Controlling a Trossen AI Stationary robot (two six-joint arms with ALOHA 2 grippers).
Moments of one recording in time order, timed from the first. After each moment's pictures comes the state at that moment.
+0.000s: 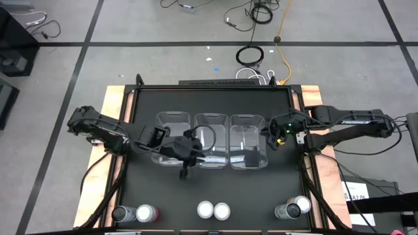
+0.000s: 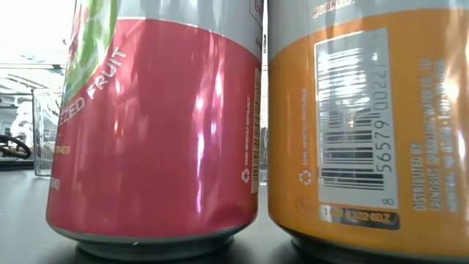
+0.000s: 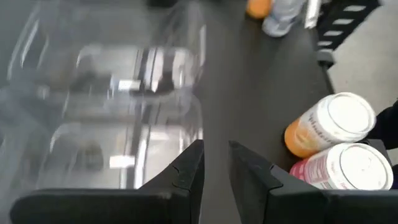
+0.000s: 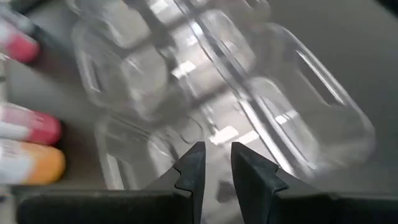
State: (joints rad) left arm -0.28 1.51 1.38 -0.60 -0.11 -0.17; right arm 0.01 0.91 0.94 -0.86 0.10 0.54
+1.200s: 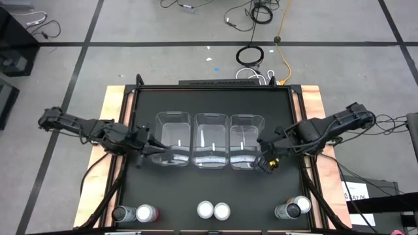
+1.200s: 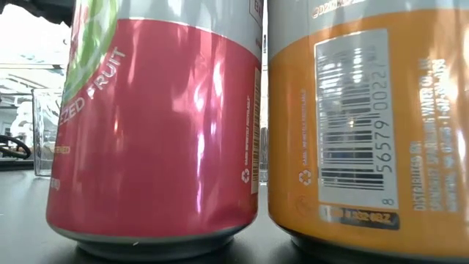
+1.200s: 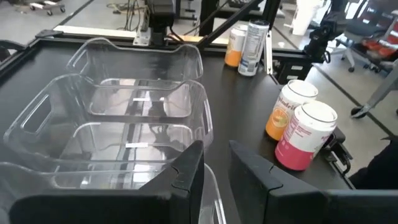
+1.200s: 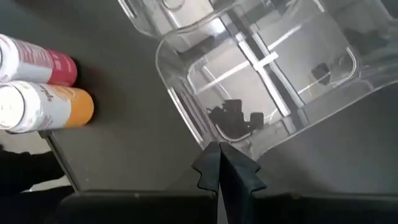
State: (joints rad) left arm -0.28 0.54 0.51 -0.28 -0.09 -0.15; right arm 0.39 1.33 1.42 -1.32 0.15 0.97
